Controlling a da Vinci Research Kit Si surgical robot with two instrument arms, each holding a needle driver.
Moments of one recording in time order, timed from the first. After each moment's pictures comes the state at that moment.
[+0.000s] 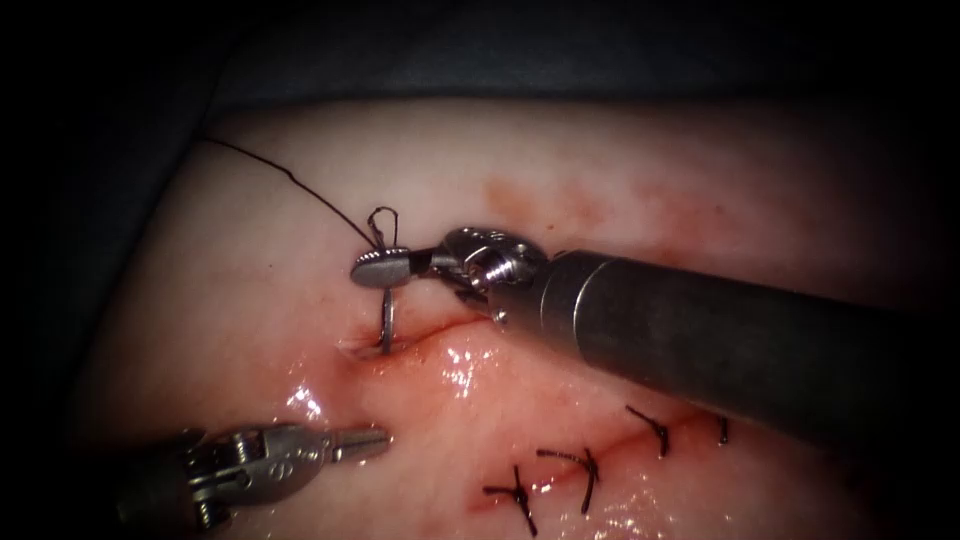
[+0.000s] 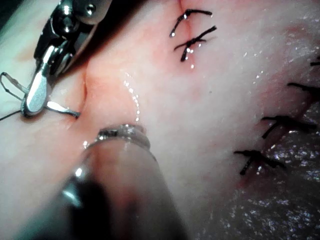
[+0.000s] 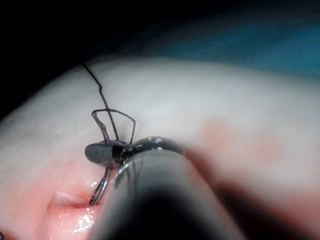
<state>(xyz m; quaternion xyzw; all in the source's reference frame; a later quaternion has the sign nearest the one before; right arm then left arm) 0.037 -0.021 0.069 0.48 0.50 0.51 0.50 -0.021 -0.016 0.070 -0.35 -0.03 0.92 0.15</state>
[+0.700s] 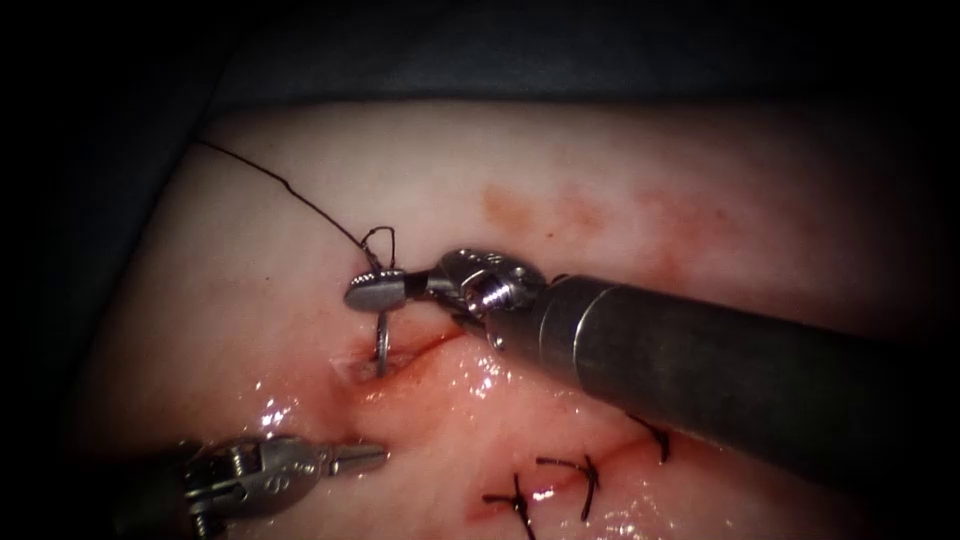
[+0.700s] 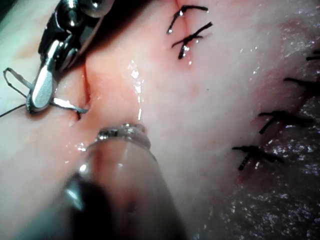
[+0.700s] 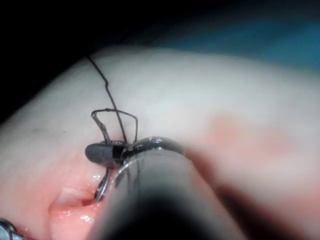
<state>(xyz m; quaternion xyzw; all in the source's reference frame) 0.038 -0.025 0.067 0.51 0.50 0.50 0.49 -0.020 -0.017 0.070 -0.35 -0.04 0.93 0.14</state>
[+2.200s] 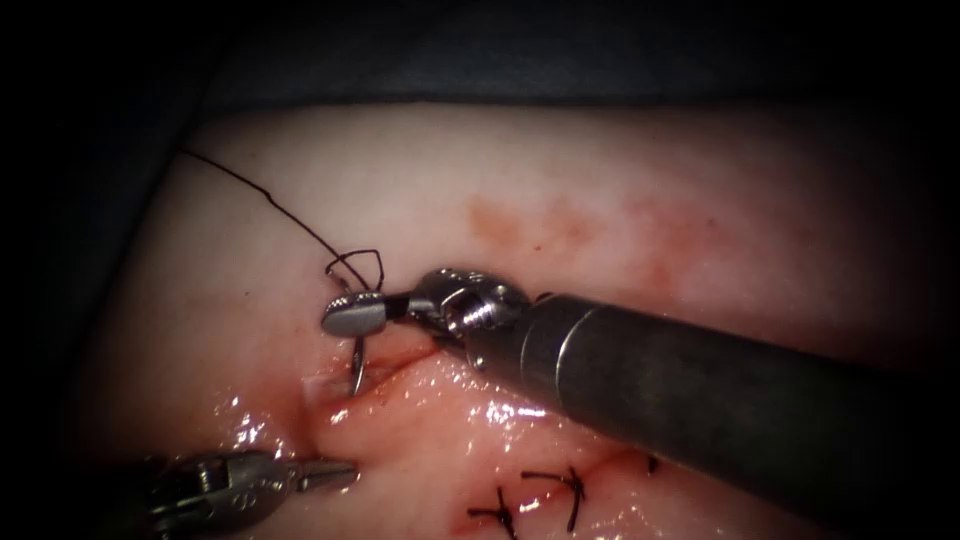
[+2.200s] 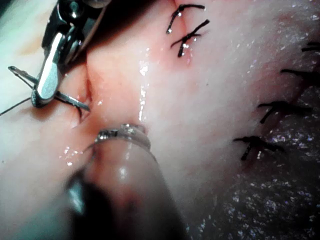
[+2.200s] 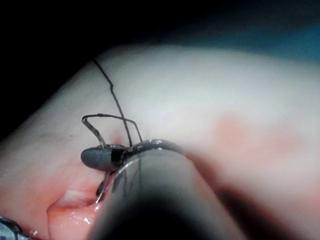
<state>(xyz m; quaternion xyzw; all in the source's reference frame) 0.040 -0.026 0.065 0.53 0.51 0.48 0.48 -0.018 -0.018 0.068 -0.34 -0.04 0.93 0.13</state>
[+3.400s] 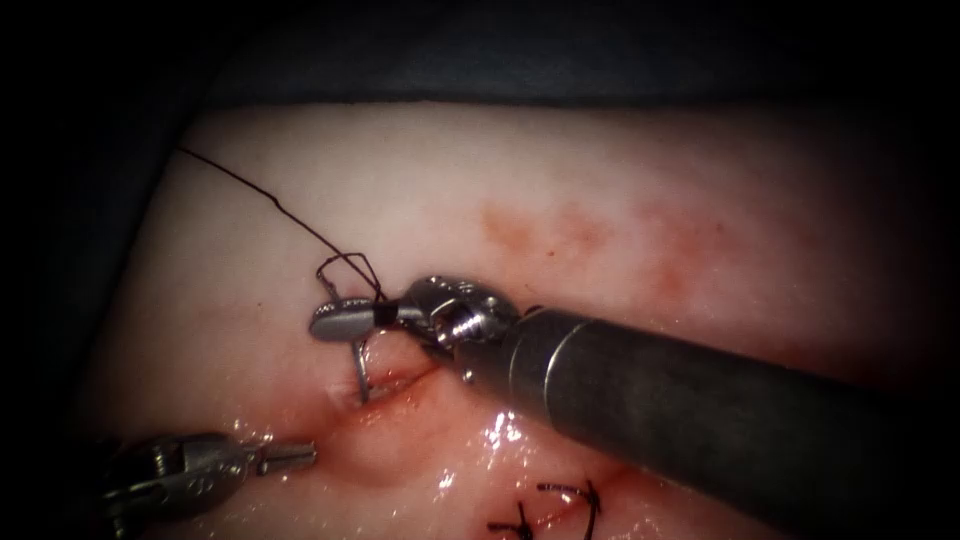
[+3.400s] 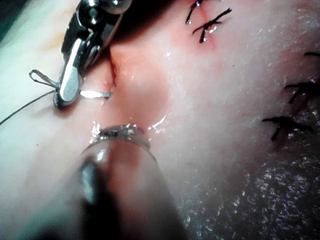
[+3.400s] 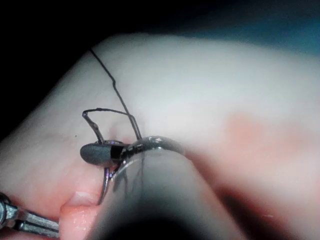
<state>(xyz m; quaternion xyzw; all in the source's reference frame) 0.039 -0.026 0.065 0.50 0.53 0.48 0.49 -0.016 -0.016 0.066 -0.35 -0.04 0.93 0.12</state>
